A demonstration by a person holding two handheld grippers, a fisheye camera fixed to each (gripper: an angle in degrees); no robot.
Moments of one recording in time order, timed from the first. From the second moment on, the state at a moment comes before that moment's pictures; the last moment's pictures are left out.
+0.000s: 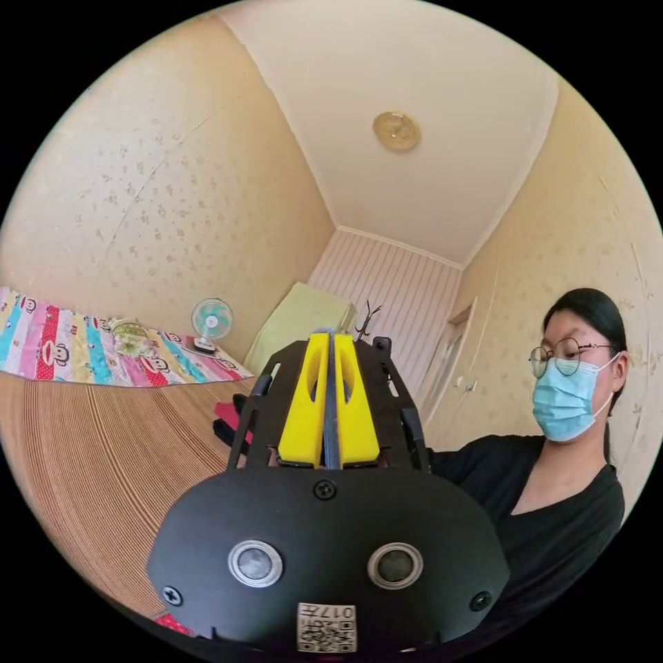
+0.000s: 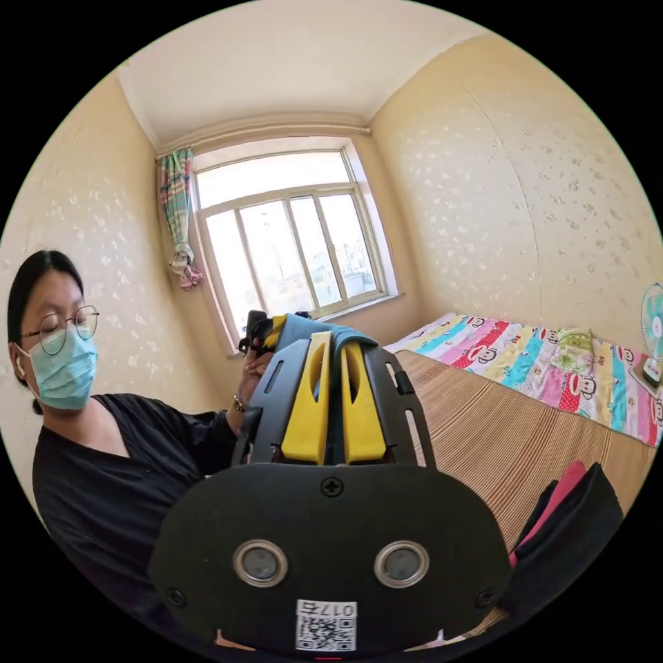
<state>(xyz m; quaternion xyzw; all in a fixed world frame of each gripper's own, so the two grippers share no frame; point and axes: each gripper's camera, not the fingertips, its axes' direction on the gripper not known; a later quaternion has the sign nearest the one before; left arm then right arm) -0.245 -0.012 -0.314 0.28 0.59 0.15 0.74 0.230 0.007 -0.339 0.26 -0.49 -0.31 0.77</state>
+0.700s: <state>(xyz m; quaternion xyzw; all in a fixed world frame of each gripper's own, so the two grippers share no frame) -0.163 0.148 0.007 -0.11 0.43 0.03 0.89 0.249 0.198 0.042 -0.09 -0.39 -0.14 0.91</state>
